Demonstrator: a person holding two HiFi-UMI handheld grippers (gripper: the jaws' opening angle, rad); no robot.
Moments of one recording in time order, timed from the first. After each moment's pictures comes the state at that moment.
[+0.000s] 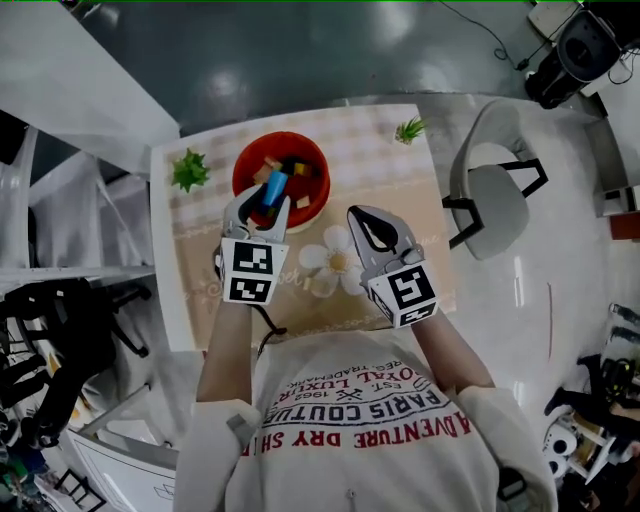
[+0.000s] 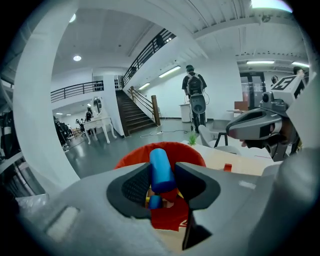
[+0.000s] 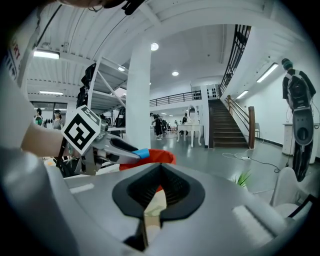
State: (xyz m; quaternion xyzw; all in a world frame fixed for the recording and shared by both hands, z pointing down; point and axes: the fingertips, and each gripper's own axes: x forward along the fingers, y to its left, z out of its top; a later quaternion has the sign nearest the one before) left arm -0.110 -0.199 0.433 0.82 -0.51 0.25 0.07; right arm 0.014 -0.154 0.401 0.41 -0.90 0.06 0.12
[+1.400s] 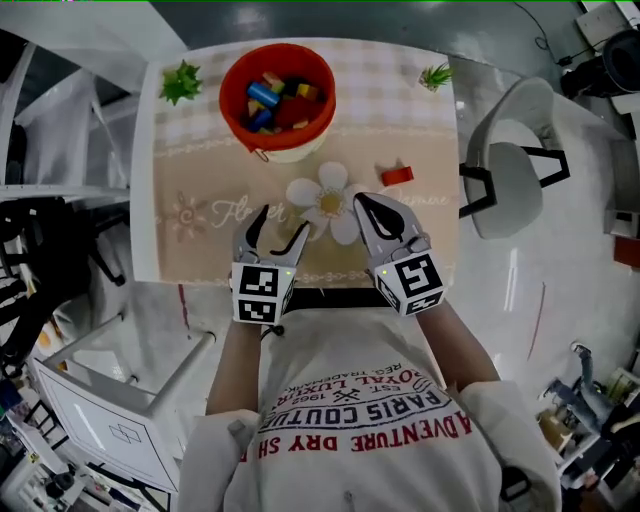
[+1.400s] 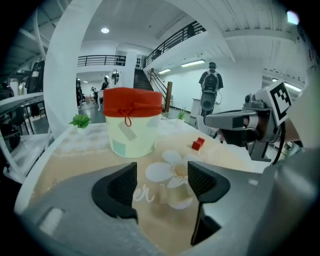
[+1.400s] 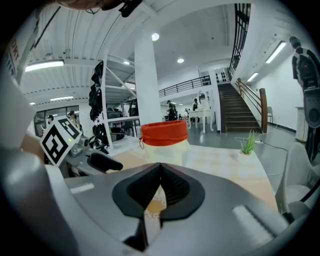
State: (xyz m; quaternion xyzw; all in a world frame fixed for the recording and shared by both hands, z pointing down) left arm -0.064 -0.039 0.550 0.77 -0.55 0.22 0.23; right arm 0.045 -0.081 0.488 0.33 -0.92 0.11 0.16
